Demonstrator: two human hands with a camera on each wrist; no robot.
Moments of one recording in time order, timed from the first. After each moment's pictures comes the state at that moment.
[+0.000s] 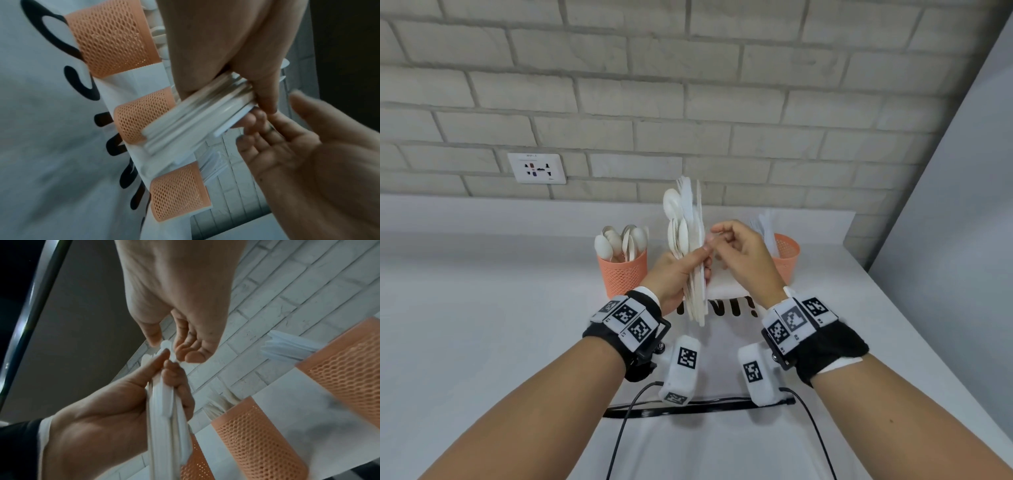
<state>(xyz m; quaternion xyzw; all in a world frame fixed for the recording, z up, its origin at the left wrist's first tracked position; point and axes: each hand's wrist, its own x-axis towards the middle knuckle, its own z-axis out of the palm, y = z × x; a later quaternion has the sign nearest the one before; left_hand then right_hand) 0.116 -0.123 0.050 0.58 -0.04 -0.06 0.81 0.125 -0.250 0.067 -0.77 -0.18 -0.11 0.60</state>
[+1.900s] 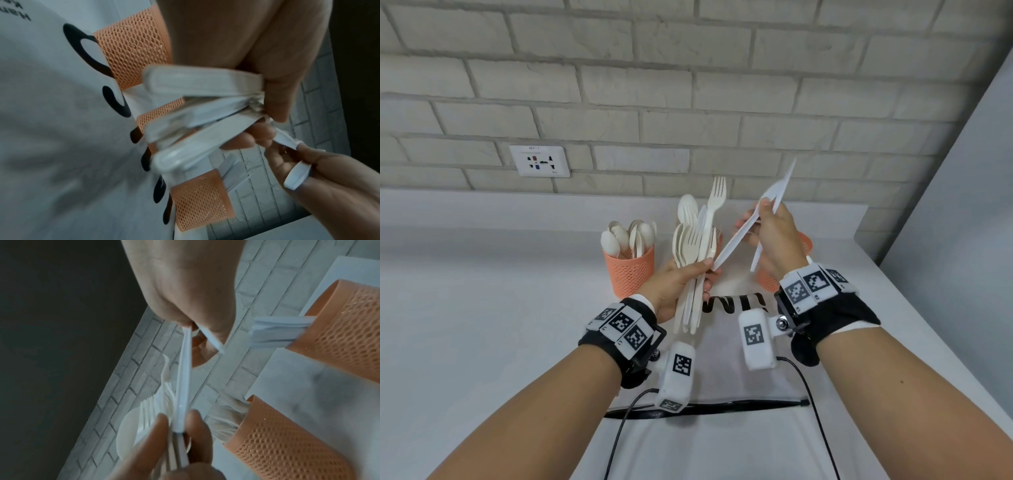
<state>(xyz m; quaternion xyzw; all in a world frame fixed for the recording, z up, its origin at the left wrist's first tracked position) 0.119 -0.102 0.030 0.57 -0.07 -0.15 0.81 0.153 -0.251 0.090 -0.64 0.01 -0.09 0.76</state>
